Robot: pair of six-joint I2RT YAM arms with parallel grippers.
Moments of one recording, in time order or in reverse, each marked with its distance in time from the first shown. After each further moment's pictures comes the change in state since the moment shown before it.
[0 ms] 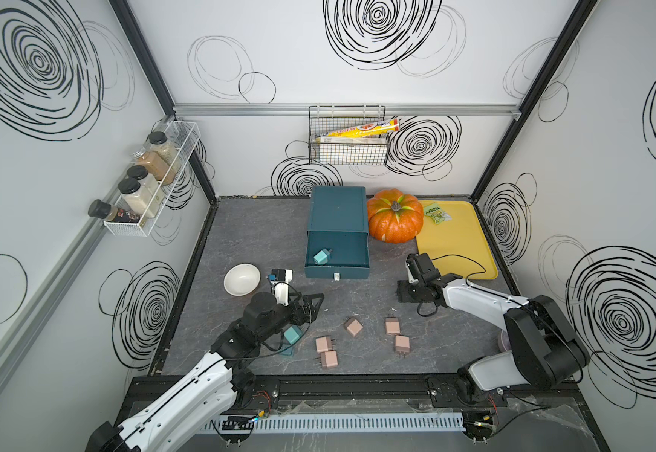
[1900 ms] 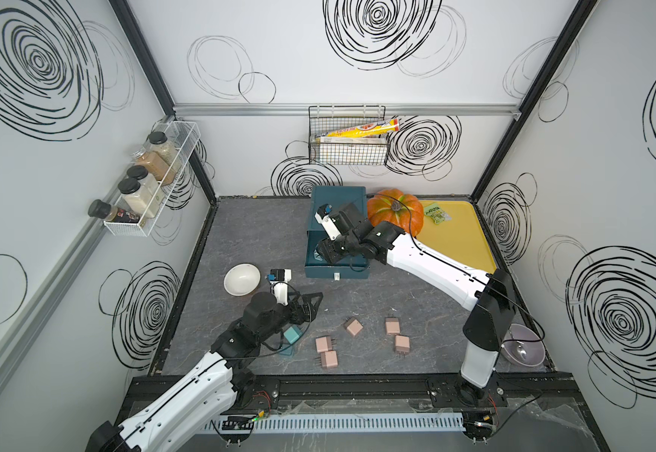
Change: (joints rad) left arm 0.002 0.002 0.000 -0.003 -0.031 0.005; right arm 0.420 0.385 1.056 -0.367 -0.028 -0.153
